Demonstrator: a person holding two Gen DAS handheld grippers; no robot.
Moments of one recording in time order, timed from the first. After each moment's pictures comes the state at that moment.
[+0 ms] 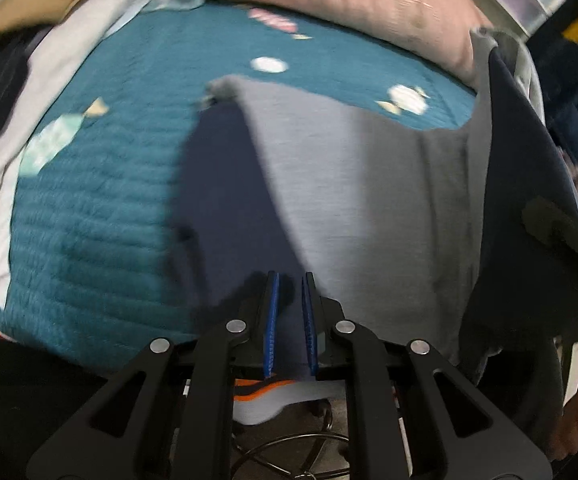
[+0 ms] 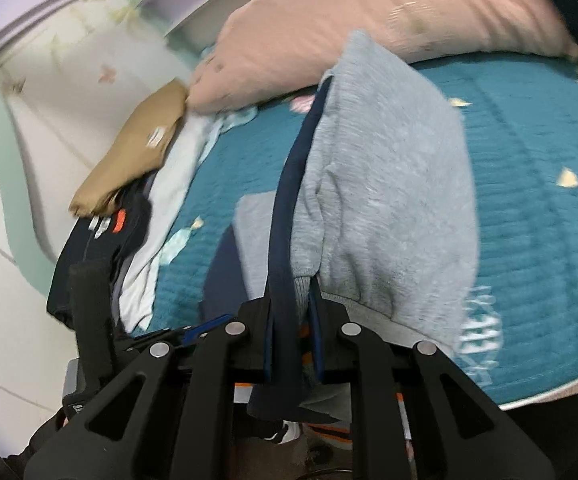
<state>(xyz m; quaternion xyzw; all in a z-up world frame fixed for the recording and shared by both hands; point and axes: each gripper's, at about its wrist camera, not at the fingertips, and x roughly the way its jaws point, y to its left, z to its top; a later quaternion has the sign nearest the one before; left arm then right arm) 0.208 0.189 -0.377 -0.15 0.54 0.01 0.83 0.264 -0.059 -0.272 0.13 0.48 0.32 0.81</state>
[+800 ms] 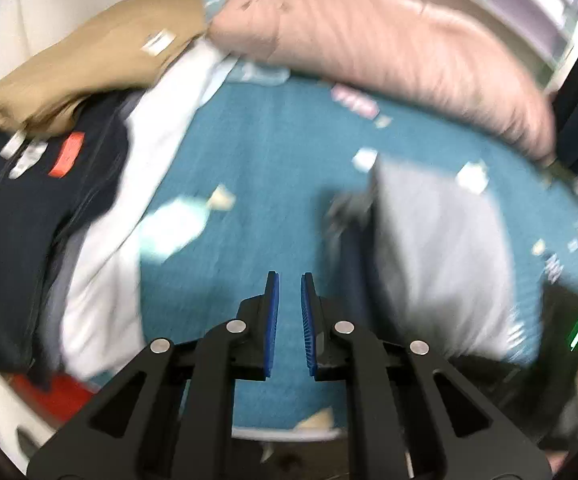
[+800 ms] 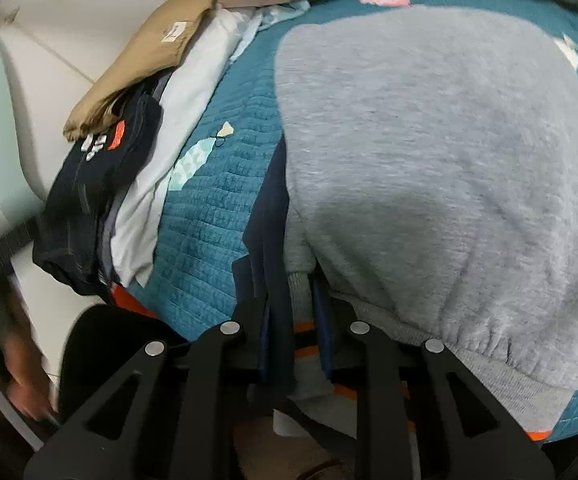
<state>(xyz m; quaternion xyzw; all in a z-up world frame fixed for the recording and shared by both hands) 0.225 0.278 -0.304 -0.12 0.46 0.07 0.88 0.266 0.063 -0.345 0.08 0.56 0.38 0.74</state>
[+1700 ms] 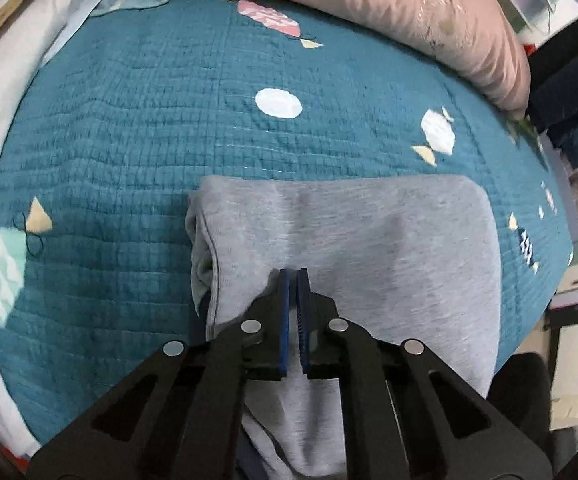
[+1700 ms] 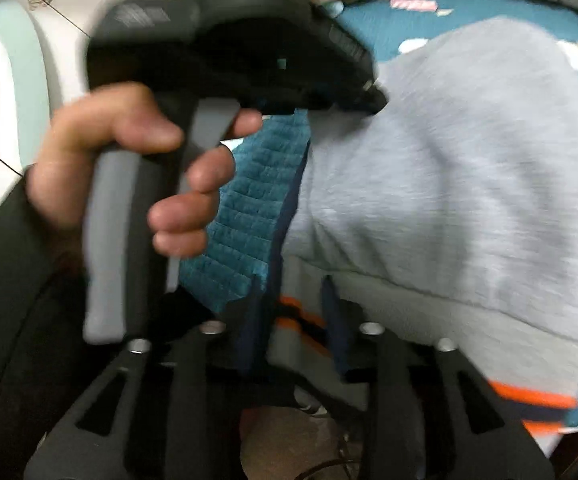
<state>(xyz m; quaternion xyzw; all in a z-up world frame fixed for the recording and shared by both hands) 0.345 0.233 -0.394 -0.13 0.57 -0.05 0.81 0.231 0.044 -0.332 0.09 0.53 0.42 0.73</state>
